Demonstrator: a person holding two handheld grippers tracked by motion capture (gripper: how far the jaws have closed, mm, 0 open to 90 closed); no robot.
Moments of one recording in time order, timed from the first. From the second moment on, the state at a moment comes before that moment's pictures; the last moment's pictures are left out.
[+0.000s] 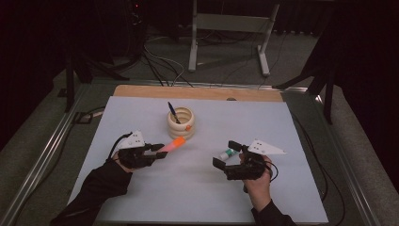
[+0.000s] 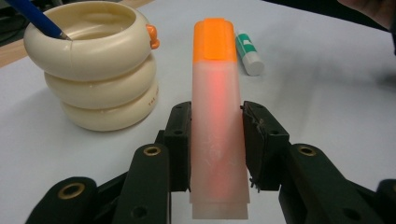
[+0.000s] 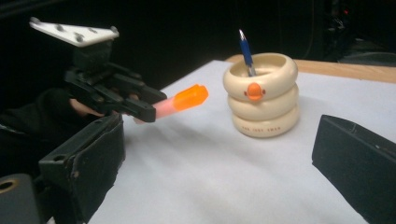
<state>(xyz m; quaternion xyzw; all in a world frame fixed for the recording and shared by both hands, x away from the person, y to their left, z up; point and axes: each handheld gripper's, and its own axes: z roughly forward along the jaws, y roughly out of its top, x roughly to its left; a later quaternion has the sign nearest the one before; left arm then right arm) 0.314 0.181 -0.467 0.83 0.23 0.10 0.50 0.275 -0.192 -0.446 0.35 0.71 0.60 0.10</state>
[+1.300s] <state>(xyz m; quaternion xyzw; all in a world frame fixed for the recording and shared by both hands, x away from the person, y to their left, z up) 0.295 0.148 -0.479 0.76 0.28 0.17 0.56 0.320 -0.118 -0.447 0.49 0.62 0.61 -0.03</state>
